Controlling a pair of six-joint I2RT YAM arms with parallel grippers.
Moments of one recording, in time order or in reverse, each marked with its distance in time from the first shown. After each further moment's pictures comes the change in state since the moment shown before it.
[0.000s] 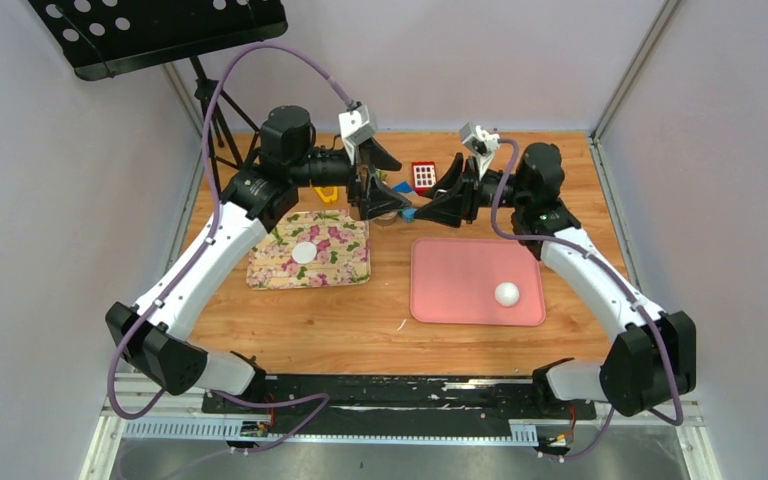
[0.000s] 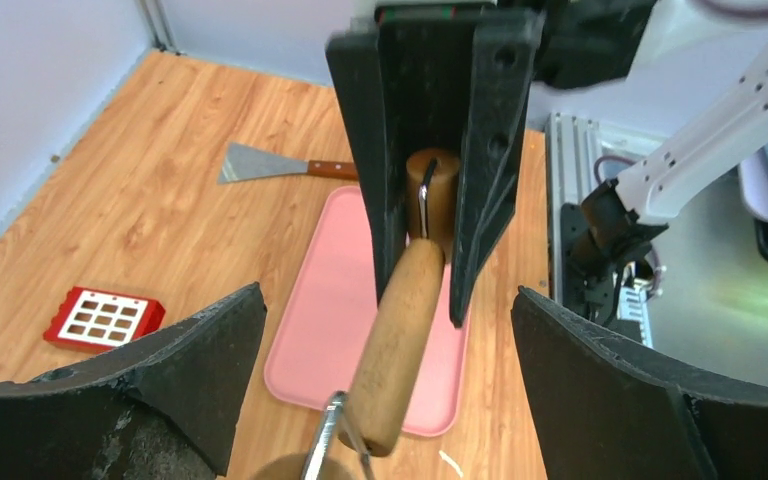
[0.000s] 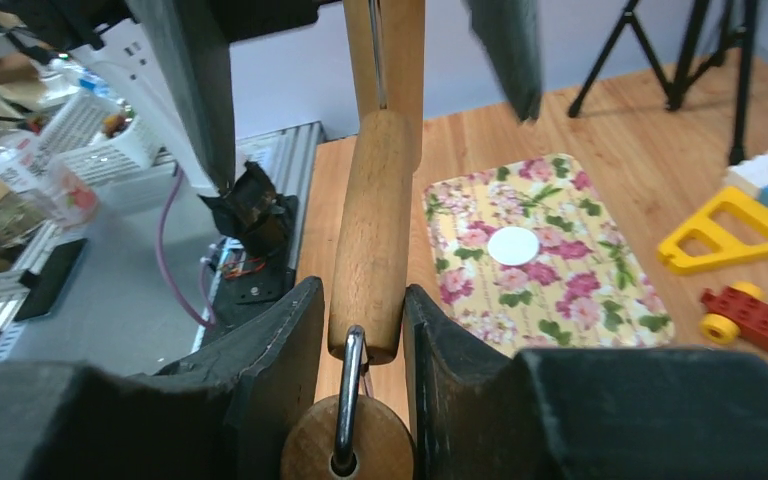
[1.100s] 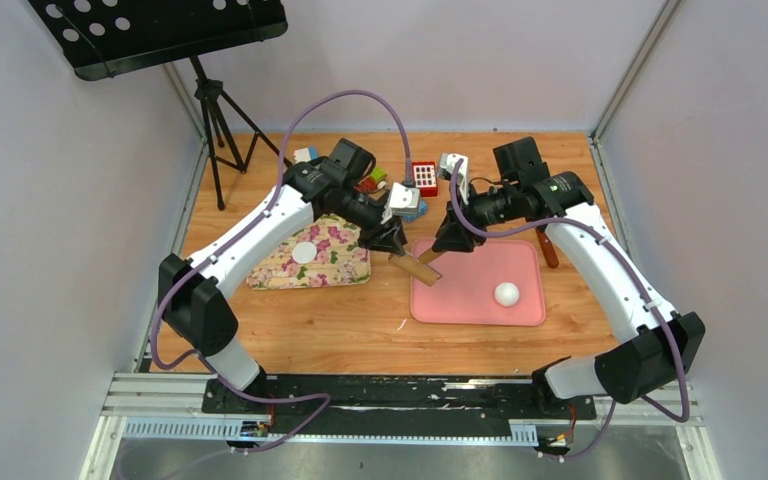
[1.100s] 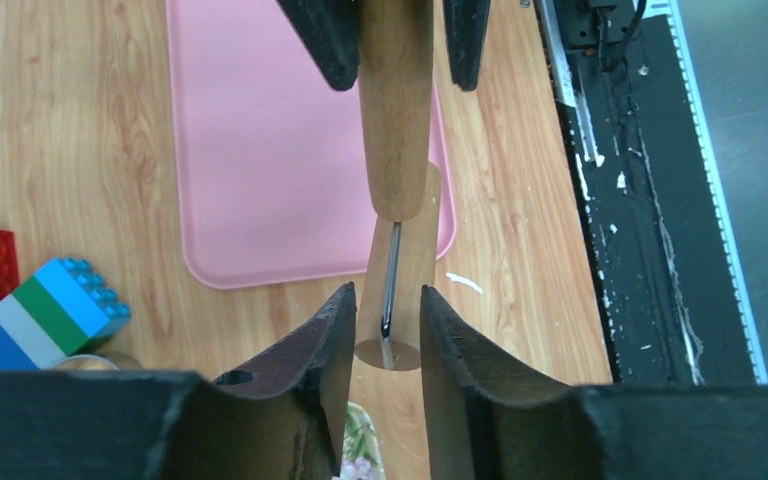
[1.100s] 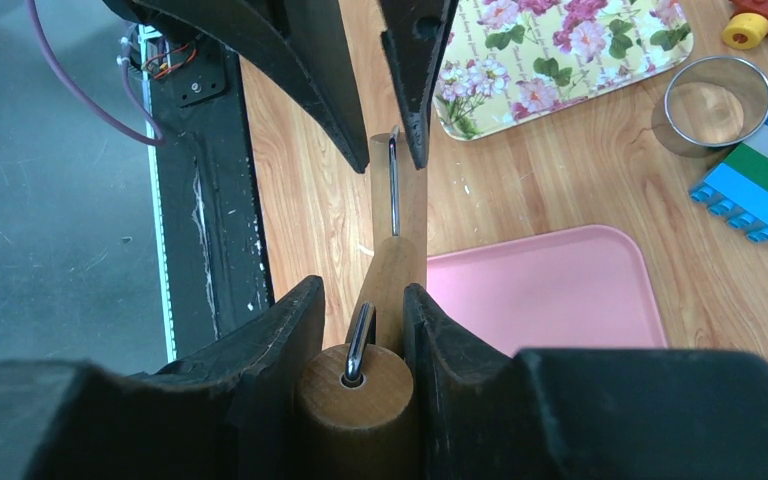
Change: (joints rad) left arm -0.090 0.234 0.041 -0.627 -0.006 0.777; right arm 0.054 0.047 0.435 -1.494 0.332 -0.938
